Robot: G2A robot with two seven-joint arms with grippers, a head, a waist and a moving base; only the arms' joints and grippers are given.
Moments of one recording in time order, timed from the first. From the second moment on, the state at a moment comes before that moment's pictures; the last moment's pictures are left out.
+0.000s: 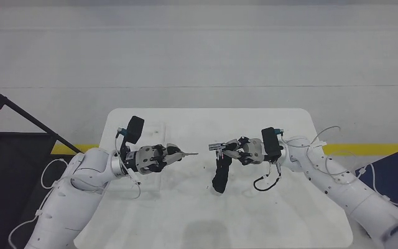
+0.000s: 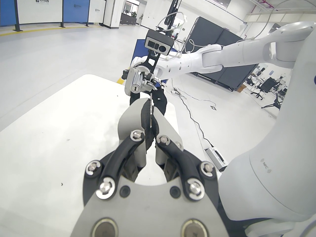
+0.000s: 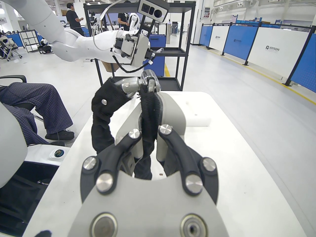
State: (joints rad) left arm 1.26 -0.95 -1.31 -1.69 0.13 -1.01 -0.63; right arm -0.60 -0.89 0.40 -1.23 -1.14 -0.97 -0.84
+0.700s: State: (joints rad) left arm 1.27 -0.92 -1.30 -1.71 0.20 -1.01 -0.50; right arm -0.70 -0.91 0.49 -1.28 -1.14 -0.98 -0.84
